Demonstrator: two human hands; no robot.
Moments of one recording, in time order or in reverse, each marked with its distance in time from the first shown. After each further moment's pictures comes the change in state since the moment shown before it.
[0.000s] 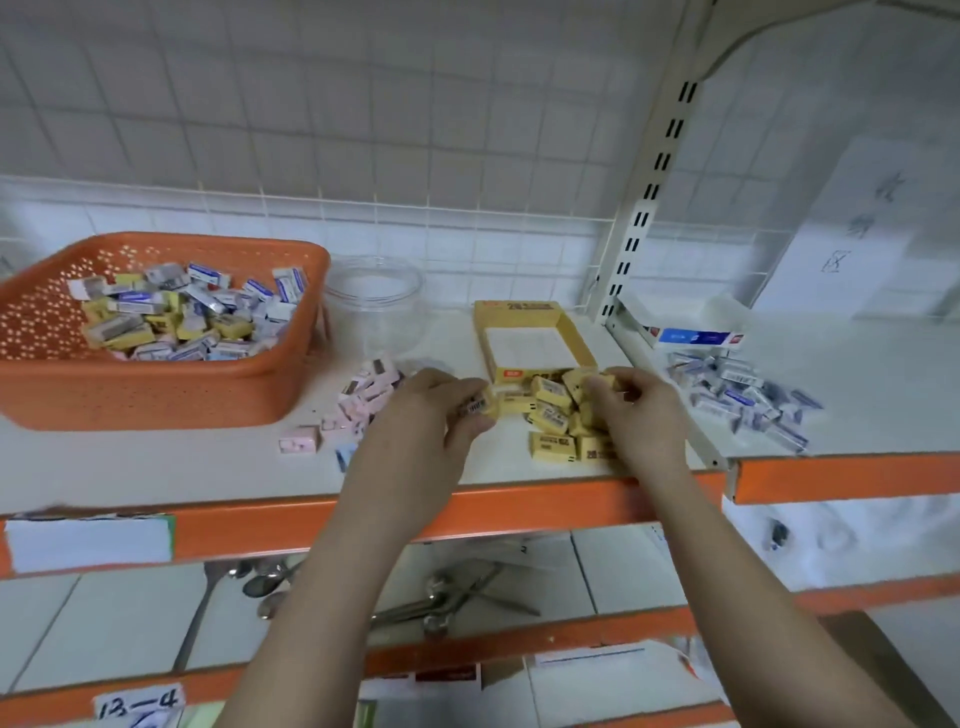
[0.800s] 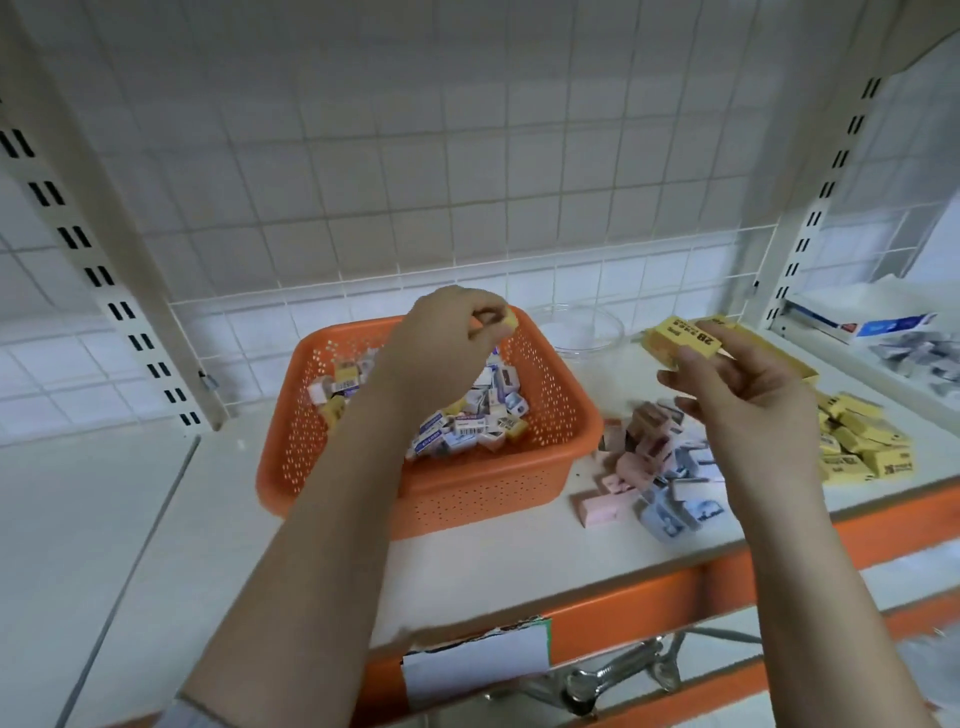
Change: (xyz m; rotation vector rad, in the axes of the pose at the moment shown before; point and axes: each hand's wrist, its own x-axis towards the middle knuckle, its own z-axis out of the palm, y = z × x) left_hand 0.110 -0.160 -0.184 0.042 -0.149 0.174; right_hand -0.080 -0.196 0.130 0.654 0.214 0.074
